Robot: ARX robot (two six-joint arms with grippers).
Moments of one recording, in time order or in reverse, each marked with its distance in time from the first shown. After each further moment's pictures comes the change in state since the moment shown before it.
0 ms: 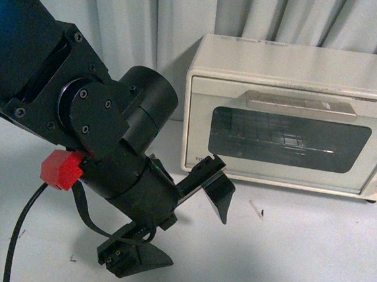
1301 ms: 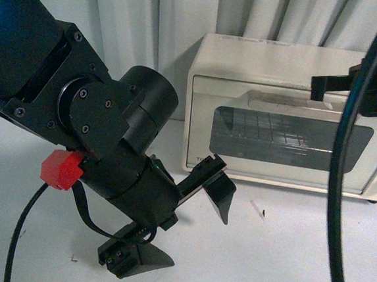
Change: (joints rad) left arm 0.000 0.000 0.000 -0.001 0.005 -0.001; right arm 0.257 1.468 0.713 0.451 0.116 -0.031
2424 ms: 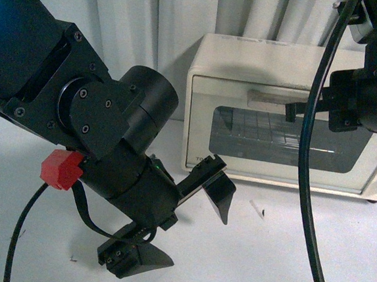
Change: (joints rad) left arm 0.000 0.000 0.000 0.000 -0.001 0.000; right arm -0.023 0.187 0.140 -0.069 -0.027 -0.051
